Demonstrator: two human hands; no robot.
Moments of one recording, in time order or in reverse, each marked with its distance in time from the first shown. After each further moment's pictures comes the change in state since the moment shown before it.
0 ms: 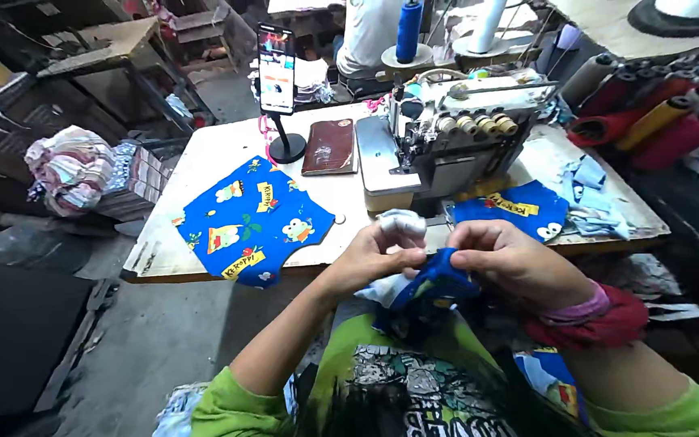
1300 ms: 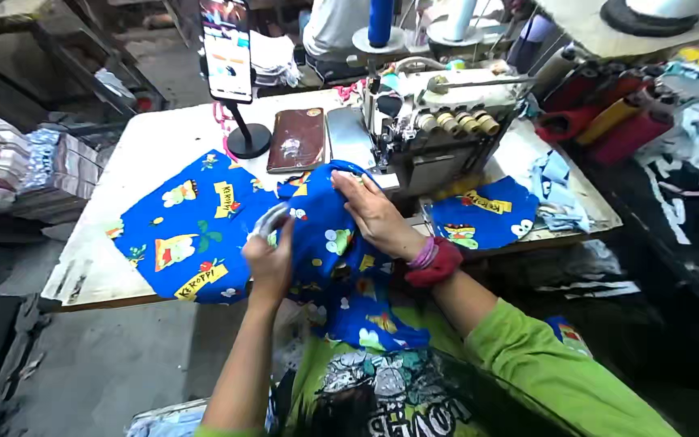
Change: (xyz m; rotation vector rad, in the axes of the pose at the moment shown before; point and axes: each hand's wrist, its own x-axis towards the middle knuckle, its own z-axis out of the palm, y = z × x) left_hand -0.025 -0.063 -0.085 0.922 0.893 0.274; right_hand 0.127 0.097 0.001 -1.136 0.187 -0.487
